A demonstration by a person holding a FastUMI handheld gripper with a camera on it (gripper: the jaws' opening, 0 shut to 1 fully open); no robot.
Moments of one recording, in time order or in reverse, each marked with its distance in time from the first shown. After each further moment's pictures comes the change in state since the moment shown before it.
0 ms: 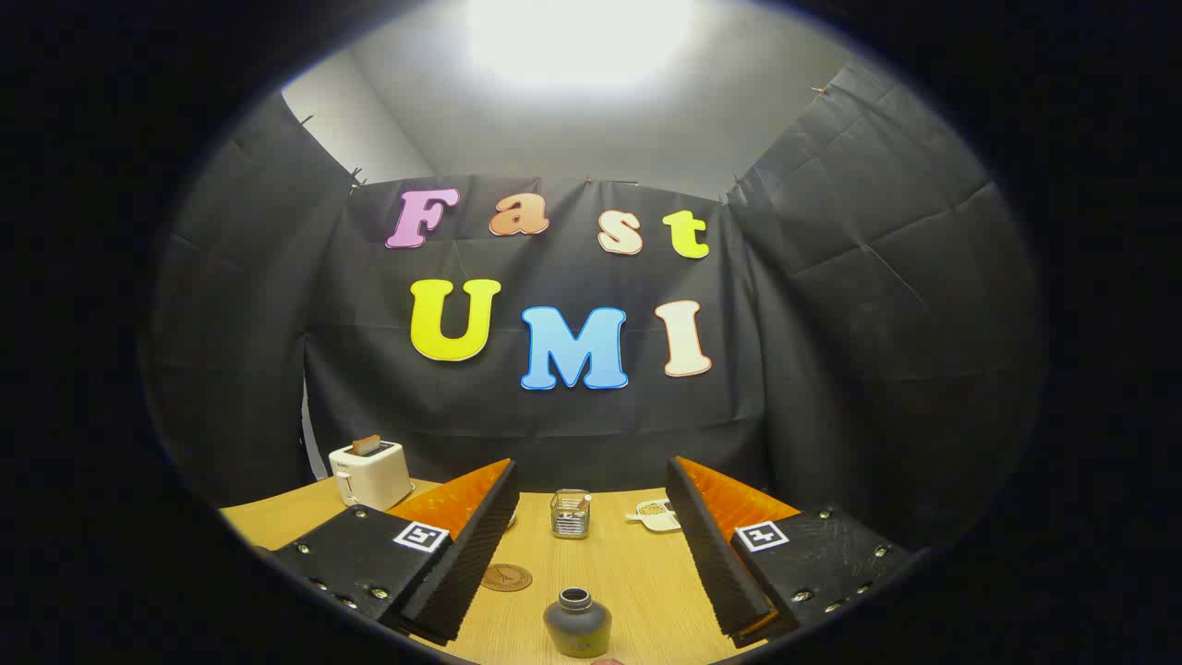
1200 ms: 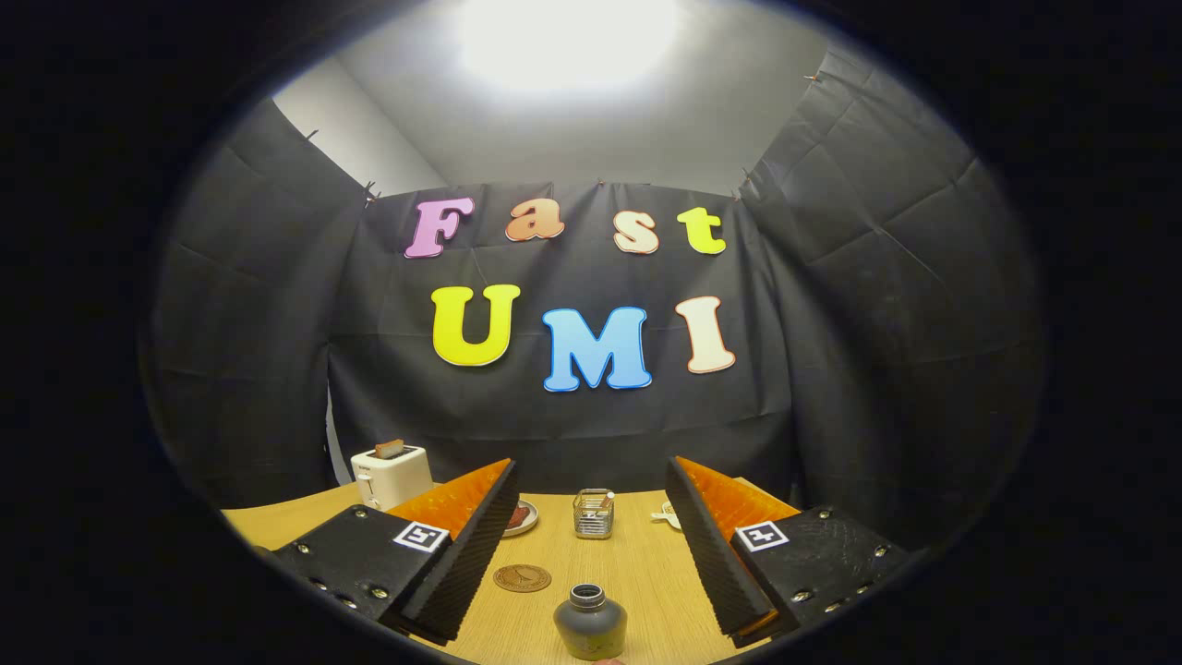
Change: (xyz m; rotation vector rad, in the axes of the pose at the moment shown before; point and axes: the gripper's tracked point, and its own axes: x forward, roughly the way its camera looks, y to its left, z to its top) arm 0.004 0.004 -0.026 0.039 -0.021 0.092
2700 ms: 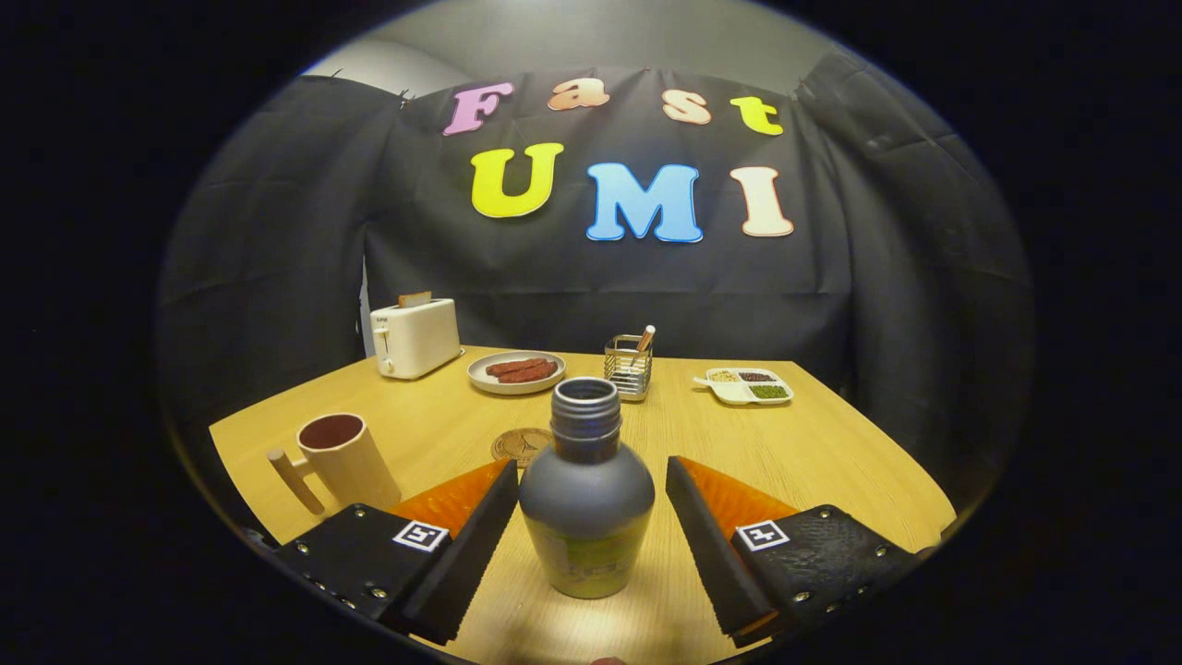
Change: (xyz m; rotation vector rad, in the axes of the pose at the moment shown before) arm -0.002 0.006 -0.199 -0.080 0.410 0.169
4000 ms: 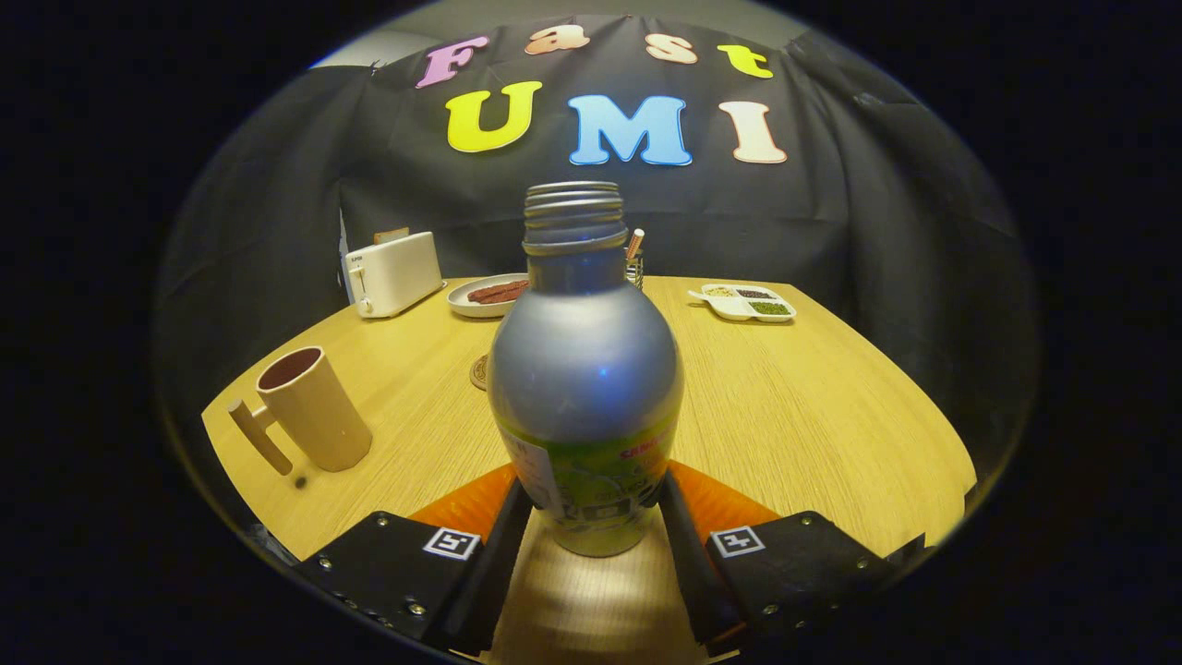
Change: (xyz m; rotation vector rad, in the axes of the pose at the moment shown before) arm 0.013 -0.003 -0.060 0.029 0.227 -0.030
